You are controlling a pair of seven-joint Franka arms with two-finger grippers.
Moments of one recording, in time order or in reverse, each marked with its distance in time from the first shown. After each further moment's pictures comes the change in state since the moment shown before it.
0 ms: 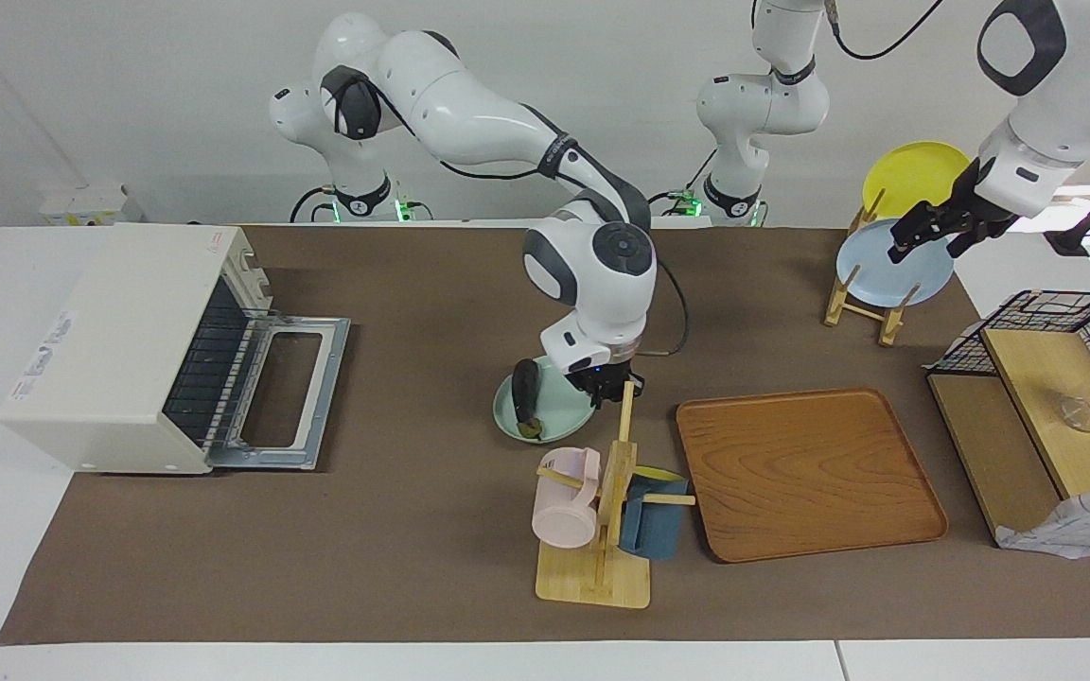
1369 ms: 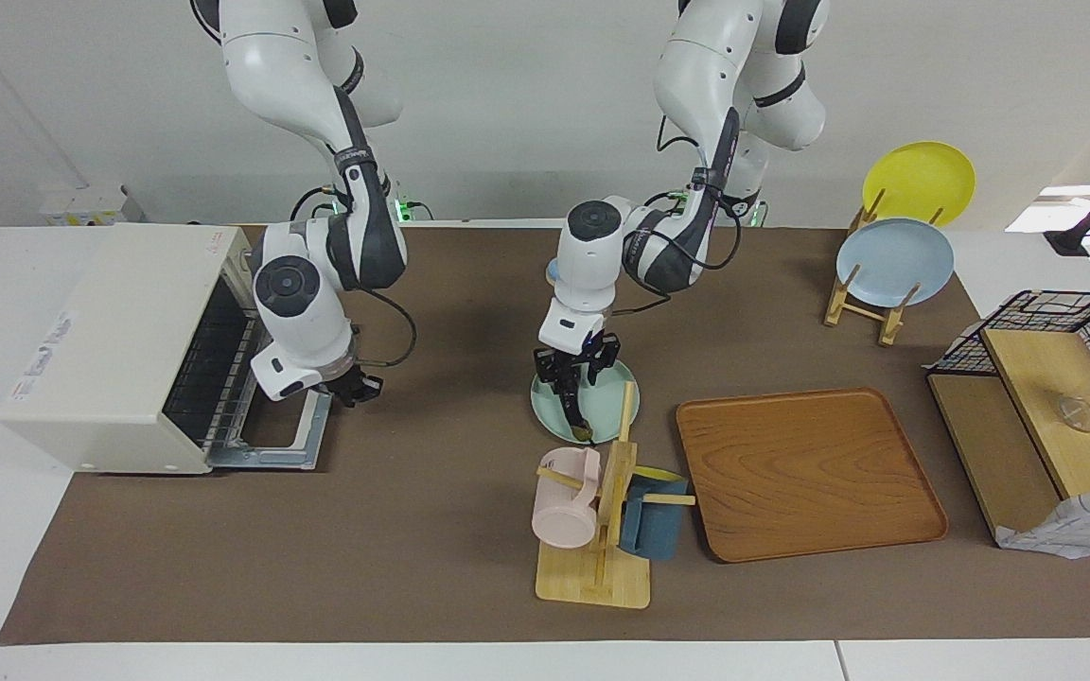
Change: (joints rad) left arm -0.734 0.527 -0.040 -0.040 -0.010 0.777 -0.937; right arm -0.577 -0.551 -0.024 -0.960 -0.037 0.245 -0.842
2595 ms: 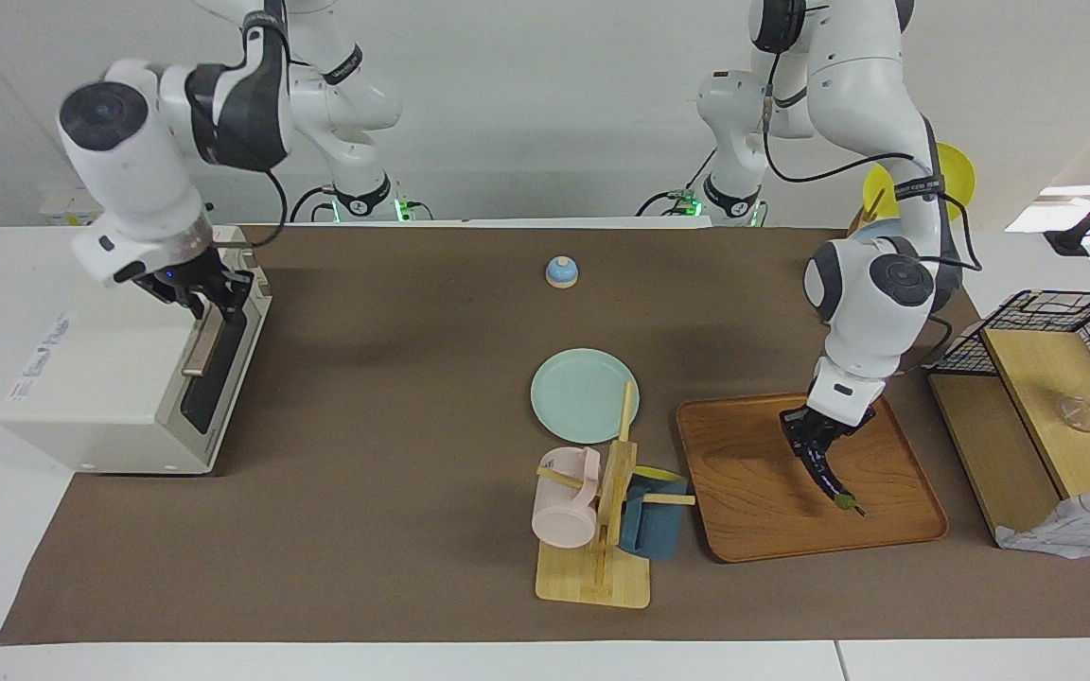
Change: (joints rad) left arm 0.536 -0.012 0.046 0.052 -0.020 -0.060 0.787; right arm -0.191 -0.364 -0.007 0.182 -0.035 -0.447 -0.384
